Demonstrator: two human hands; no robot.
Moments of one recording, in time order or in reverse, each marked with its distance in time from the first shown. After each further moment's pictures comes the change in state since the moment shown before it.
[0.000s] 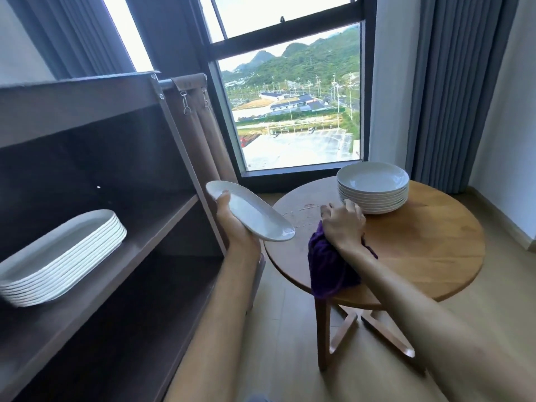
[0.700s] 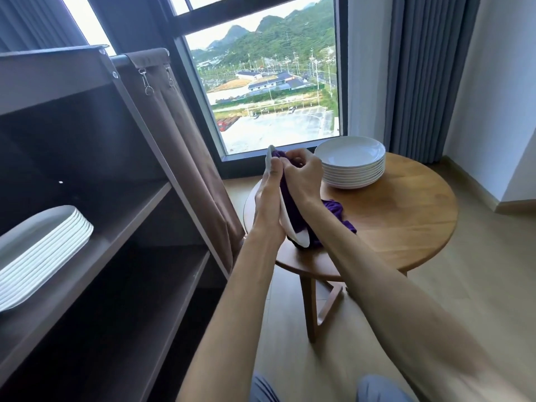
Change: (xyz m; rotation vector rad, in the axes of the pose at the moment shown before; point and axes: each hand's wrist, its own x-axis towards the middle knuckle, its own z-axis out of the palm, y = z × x) left_hand -0.035 -0.054 0.058 0.217 -0.211 -0.243; right_hand -0.014 -0.070 -0.031 0.820 0.148 -0.059
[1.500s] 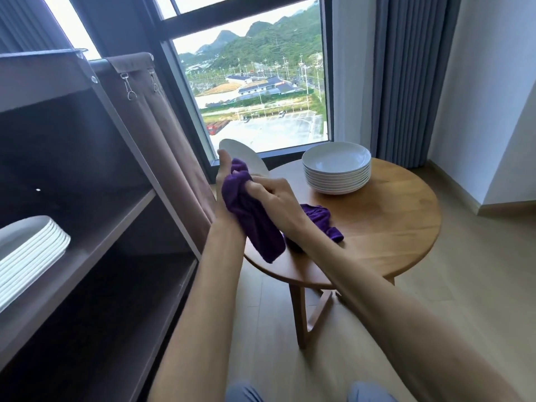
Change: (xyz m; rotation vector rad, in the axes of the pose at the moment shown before) left_hand 0.030 0.021 -0.036 0.070 -0.005 0.009; right_hand -0.035 -0.011 -0.017 0.188 -0.577 -0.158
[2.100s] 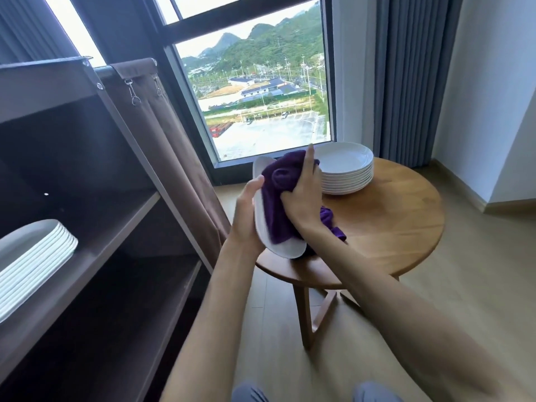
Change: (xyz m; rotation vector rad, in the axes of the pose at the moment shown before) left_hand -0.030 -0.006 0.009 -0.059 -0.379 0.015; right_hand 0.016 0.033 -0.026 -0.497 0.530 0.158
